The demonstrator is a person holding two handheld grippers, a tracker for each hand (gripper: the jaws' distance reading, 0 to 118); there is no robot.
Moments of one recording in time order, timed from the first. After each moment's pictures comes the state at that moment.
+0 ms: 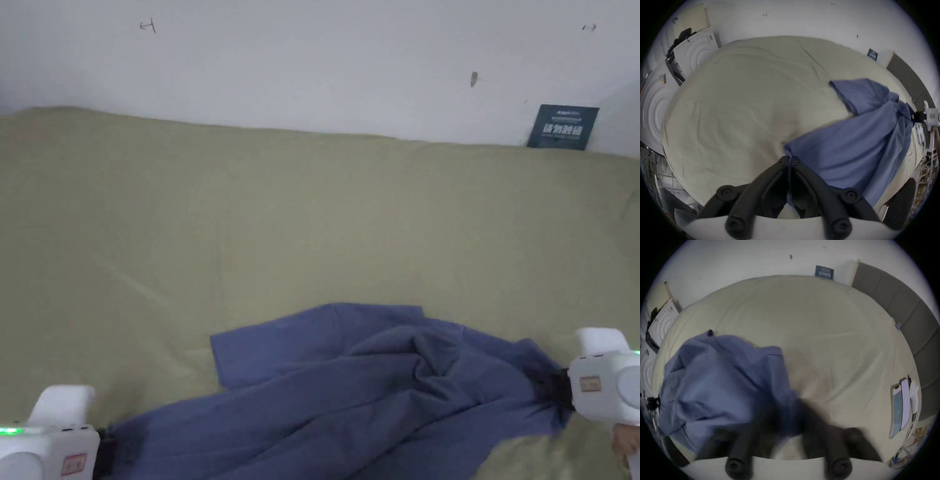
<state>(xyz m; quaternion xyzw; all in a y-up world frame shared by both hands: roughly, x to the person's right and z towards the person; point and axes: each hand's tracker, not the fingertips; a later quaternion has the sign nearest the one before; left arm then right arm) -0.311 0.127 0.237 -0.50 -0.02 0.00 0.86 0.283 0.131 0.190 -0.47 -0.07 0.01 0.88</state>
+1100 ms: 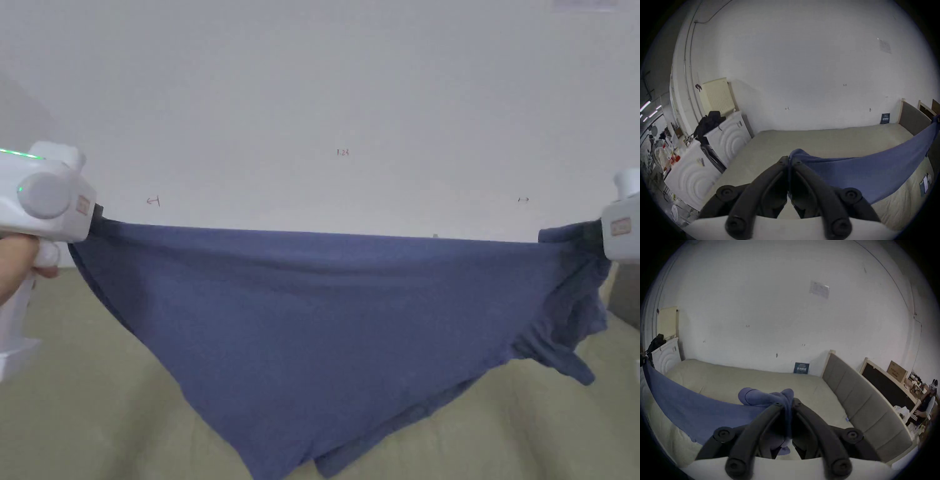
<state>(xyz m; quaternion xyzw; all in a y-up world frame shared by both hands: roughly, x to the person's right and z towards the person) -0.297 0.473 0.070 -0.22 0.08 -0.09 0.97 0.300 0.474 0.118 -0.19 -0.16 0.05 0.97</state>
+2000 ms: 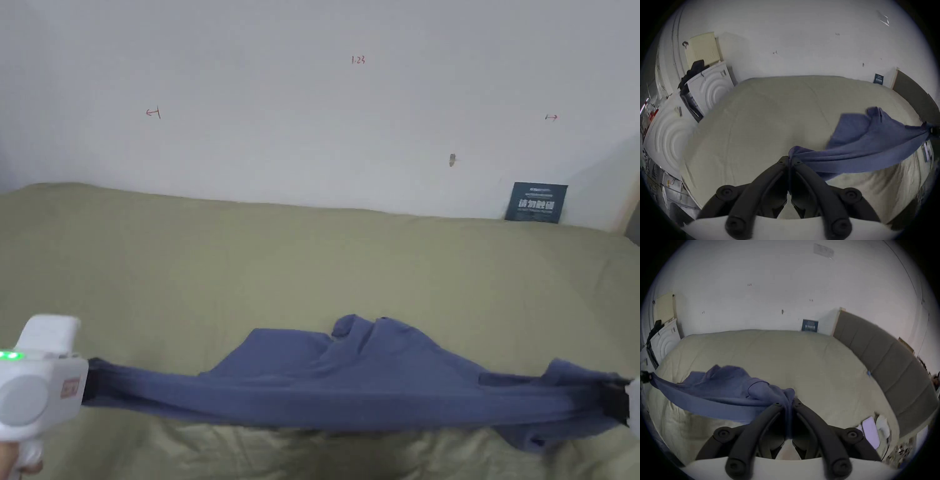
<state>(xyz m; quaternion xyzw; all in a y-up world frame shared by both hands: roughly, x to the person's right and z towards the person) -0.327 0.212 0.178 -0.38 0.03 -0.05 0.92 0.299 0.218 0.248 -0.34 -0.13 -0.02 0.93</state>
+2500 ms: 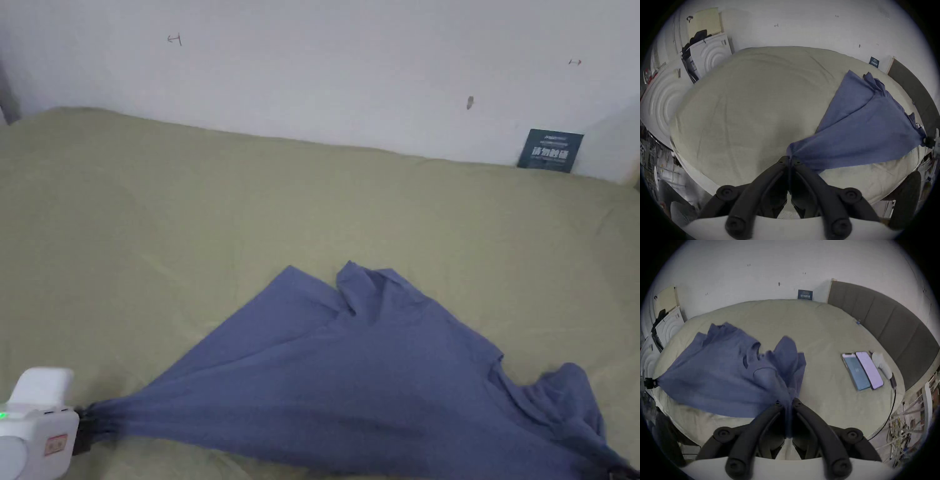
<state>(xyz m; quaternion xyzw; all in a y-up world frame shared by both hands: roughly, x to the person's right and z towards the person) -0.350 0.124 0.307 -0.46 0.01 -0.01 0.89 0.300 0.120 0.381 -0.42 -0.13 -0.03 0.90</state>
